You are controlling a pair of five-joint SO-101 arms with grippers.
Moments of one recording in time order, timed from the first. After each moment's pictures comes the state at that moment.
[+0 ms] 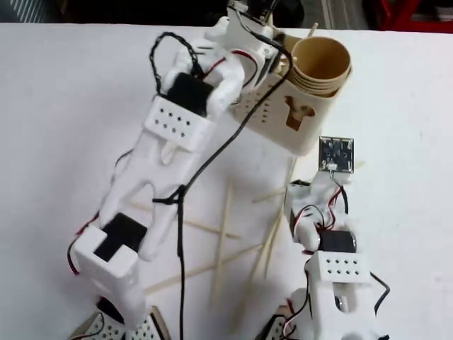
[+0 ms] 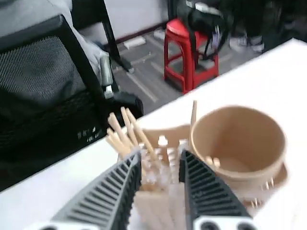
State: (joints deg) left arm 23.9 16.7 -38.4 55.7 -7.3; right arm -2.2 -56.4 76.1 33.9 -1.2
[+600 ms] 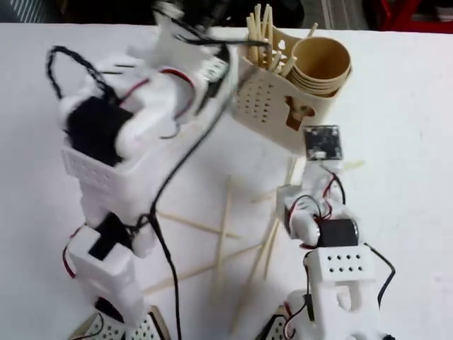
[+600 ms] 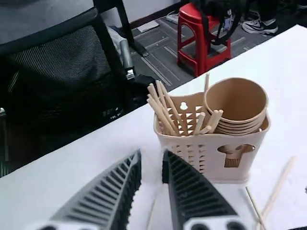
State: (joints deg) left arm 19.8 16.0 -81.8 102.5 -9.5; right arm -9.5 -56.2 61.5 56.8 1.3
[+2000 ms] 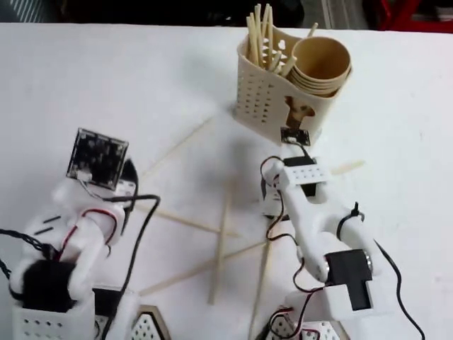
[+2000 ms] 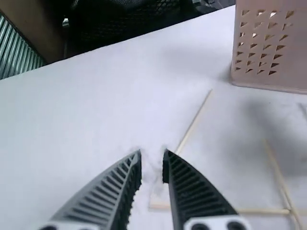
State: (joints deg) left arm 0.0 -73.2 45.0 71.9 -13.8; right arm -12.1 -2.1 40.4 60.0 -13.1
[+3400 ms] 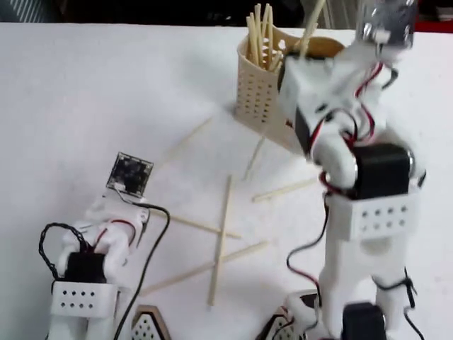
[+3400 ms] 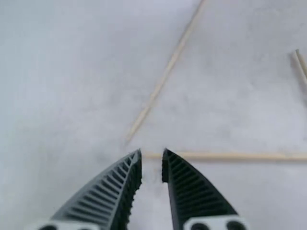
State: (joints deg) left arm -3.0 -78.5 81.2 56.5 -16.5; right arm -12.2 -20.9 -22.9 72.6 -8.5
